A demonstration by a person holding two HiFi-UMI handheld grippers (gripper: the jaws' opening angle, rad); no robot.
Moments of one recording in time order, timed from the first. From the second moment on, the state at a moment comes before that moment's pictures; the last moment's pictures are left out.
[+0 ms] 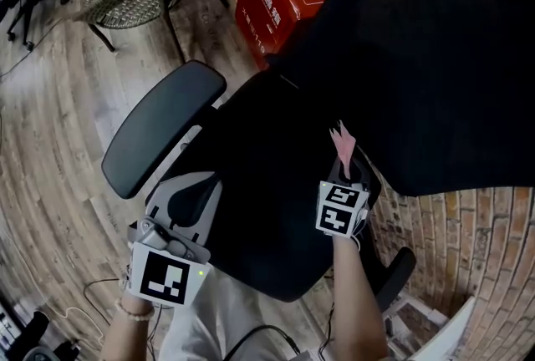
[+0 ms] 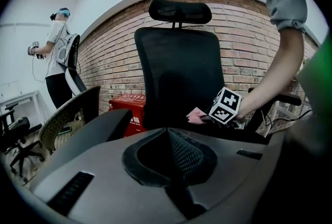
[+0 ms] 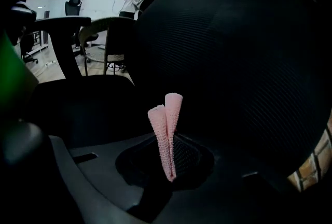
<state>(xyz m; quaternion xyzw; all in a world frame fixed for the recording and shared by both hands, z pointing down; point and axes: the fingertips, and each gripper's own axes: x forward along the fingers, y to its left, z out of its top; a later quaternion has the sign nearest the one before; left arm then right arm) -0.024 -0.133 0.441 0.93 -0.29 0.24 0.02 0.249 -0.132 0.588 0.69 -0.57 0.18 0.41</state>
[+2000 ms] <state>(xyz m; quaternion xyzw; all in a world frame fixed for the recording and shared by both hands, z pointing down) -0.081 -0.114 0.444 0.91 -0.33 0.24 0.05 -0.049 -0.168 0.611 0.43 -0.80 0.15 0.39</state>
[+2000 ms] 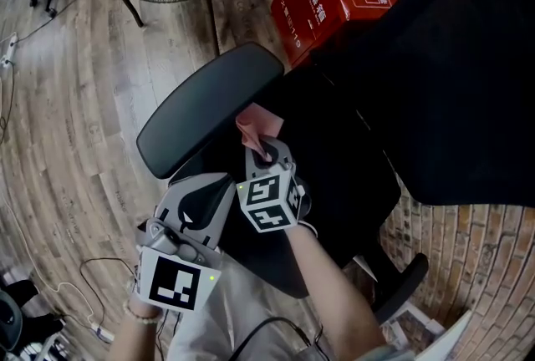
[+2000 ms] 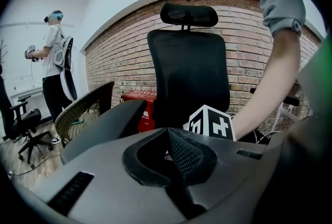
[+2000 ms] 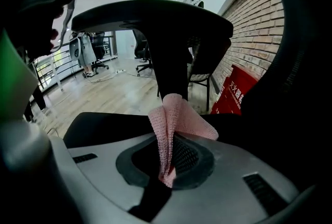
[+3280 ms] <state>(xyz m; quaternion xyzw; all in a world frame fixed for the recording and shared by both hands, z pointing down) 0.016 -0.109 0.469 0.94 -0.26 0.23 0.04 0.232 -0.125 0.641 0.60 -0.62 0.21 0.45</state>
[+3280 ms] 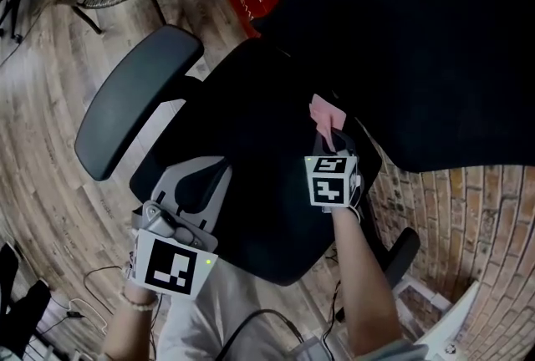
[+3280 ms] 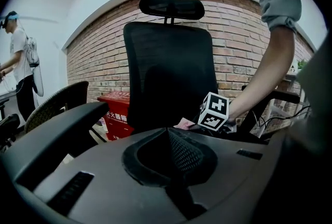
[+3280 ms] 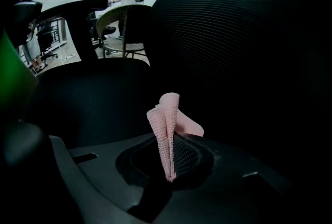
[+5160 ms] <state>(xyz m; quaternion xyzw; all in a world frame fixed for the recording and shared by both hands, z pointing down) -0.097 -0.068 0.433 0.90 -0.35 0.25 0.05 -0.125 -0.029 0.601 0.31 -0.85 0.18 0.39</state>
